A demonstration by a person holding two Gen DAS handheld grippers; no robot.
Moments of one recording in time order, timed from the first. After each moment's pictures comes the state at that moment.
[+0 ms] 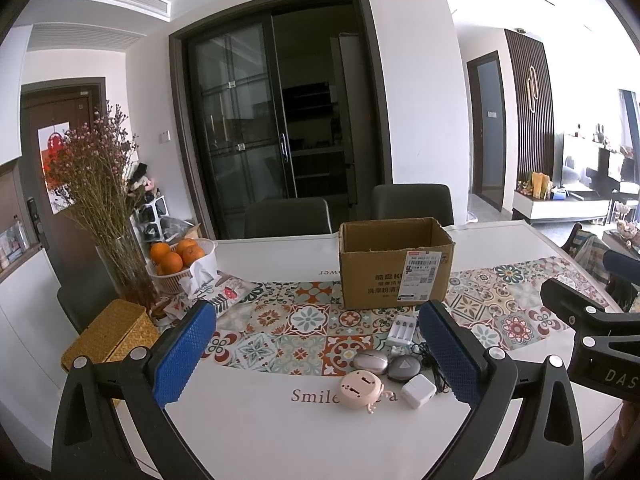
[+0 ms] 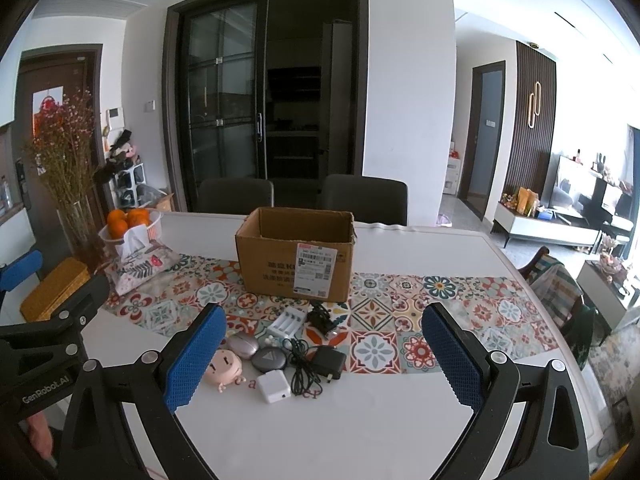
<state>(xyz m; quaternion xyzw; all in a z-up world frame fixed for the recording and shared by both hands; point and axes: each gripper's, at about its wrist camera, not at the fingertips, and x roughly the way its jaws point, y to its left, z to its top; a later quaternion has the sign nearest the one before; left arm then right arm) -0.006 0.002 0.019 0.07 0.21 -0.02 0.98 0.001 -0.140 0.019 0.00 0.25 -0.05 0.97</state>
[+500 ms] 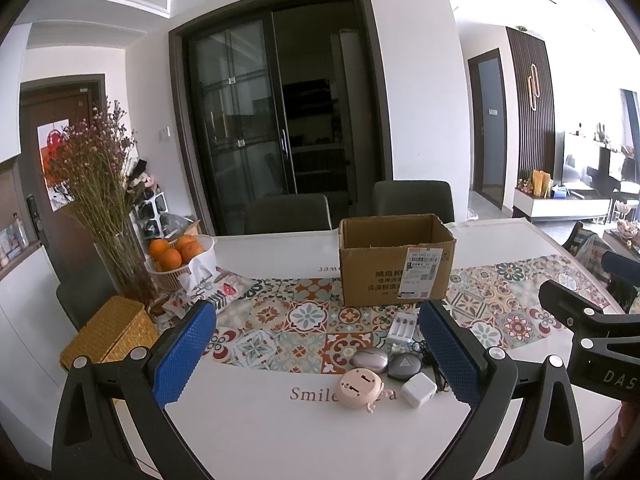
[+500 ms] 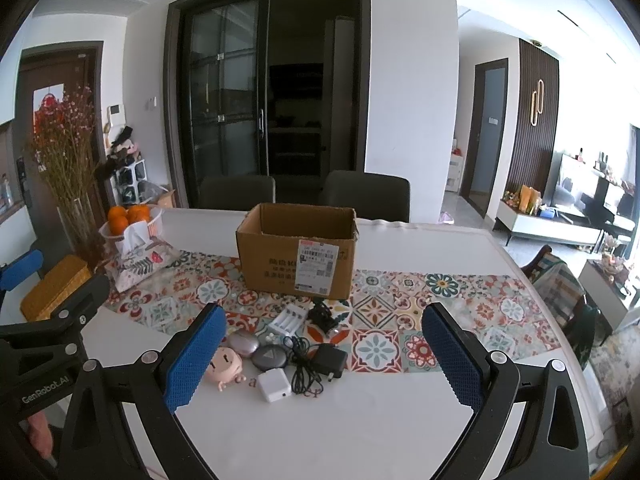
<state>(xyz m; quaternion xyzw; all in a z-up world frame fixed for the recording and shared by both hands) -0.002 0.002 0.012 0.06 0.22 -0.02 0.97 0.004 -0.139 0.011 0.00 0.25 -0.04 0.97</state>
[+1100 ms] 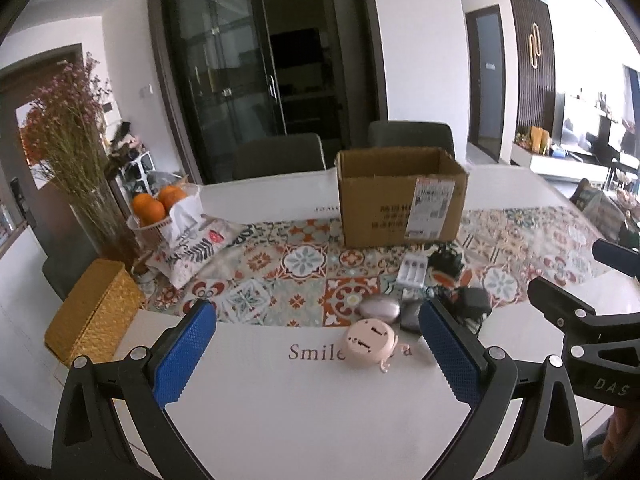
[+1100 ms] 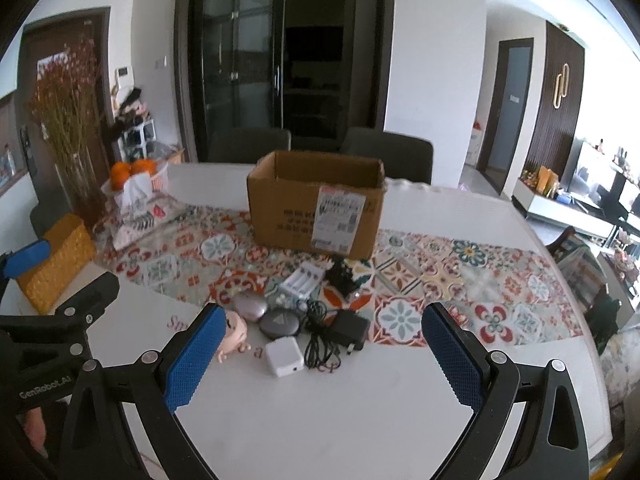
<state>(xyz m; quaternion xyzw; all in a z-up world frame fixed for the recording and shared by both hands) 0.038 0.014 -0.055 0.08 0.31 -0.03 0.95 0.043 -0.122 -0.050 -0.02 0.33 -0.01 0.95</state>
